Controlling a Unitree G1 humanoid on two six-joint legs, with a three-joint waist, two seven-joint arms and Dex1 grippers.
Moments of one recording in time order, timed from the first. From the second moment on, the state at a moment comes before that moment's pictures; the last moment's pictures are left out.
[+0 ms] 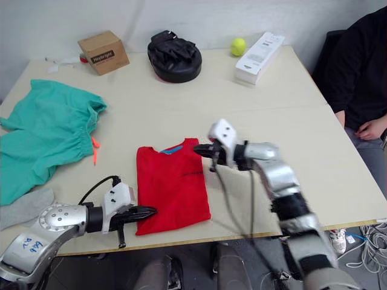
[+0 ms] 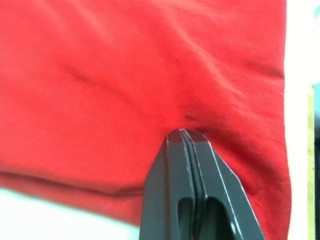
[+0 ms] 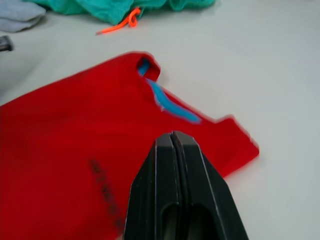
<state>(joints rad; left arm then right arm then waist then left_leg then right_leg) 0.08 0.81 -0.02 -0.53 -0.39 0.62 -0.79 -0.53 -0.54 0.13 -0.10 0.35 0.56 1.02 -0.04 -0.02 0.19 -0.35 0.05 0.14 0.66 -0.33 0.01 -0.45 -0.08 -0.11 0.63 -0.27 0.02</state>
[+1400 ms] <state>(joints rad) 0.02 0.85 0.15 -0.66 -0.53 0.73 -0.76 -0.65 -0.32 0.14 0.17 0.81 1.39 0.84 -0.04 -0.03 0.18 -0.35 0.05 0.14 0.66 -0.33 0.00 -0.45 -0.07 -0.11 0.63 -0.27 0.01</state>
